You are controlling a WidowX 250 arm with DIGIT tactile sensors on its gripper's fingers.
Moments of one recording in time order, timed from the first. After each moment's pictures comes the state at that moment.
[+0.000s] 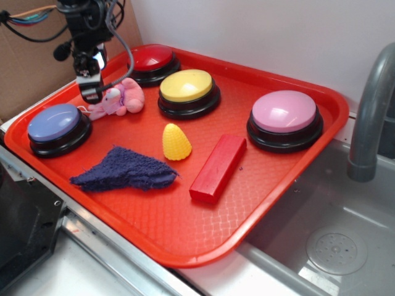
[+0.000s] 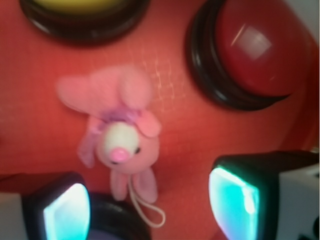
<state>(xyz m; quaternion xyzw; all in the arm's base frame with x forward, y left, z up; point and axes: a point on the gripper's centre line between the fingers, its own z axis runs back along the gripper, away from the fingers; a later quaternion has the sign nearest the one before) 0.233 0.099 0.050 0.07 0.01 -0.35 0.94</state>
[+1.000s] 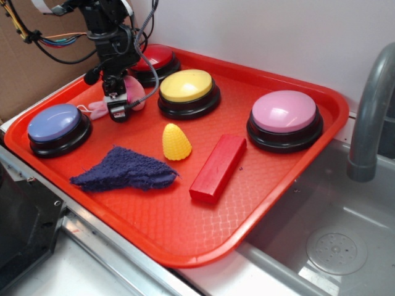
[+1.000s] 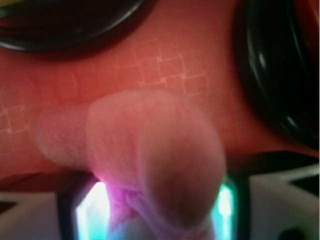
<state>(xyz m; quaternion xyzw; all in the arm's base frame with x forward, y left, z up) 0.246 0.079 0.018 0.02 0.01 -0.31 0.95</state>
